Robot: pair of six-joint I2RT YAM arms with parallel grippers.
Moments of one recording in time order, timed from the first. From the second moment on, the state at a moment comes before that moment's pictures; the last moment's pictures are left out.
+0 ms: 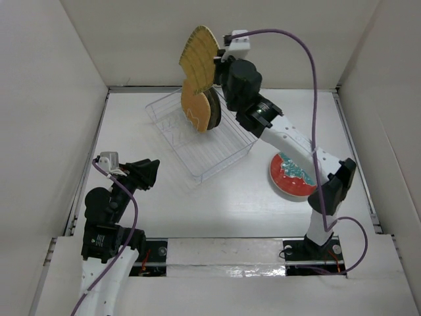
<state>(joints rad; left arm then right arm) -0.16 0.23 0.56 -0.29 0.21 -0.49 0.79 1.80 1.98 0.01 0.58 0.02</state>
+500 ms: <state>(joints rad) -0.17 0.22 0.56 -0.30 0.19 -0.49 0.87 2.20 2.30 -0.29 0.77 -0.08</state>
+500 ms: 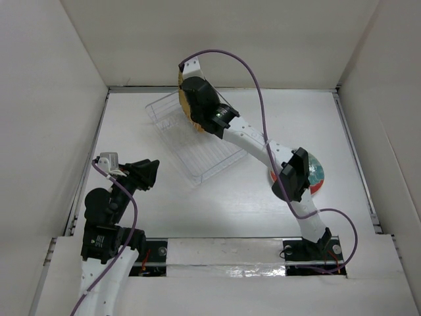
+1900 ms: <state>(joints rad) -0.18 0.21 0.56 -0.30 0.19 -0.49 0.86 2.33 2.18 -0.13 0.70 -0.02</state>
